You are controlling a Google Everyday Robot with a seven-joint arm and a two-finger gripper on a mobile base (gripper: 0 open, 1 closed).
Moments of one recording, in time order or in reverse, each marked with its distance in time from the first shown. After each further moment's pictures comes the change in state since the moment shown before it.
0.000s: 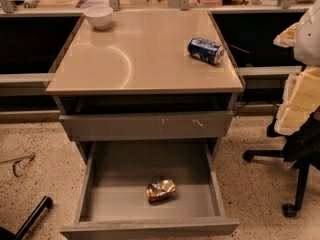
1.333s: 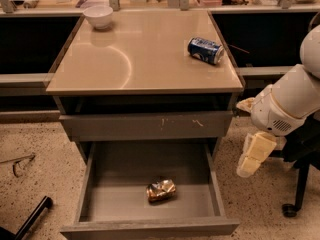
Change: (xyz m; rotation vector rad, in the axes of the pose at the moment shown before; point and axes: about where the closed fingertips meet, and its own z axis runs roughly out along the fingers) arm 0.013 0.037 0.165 -0.201 -0.162 0.029
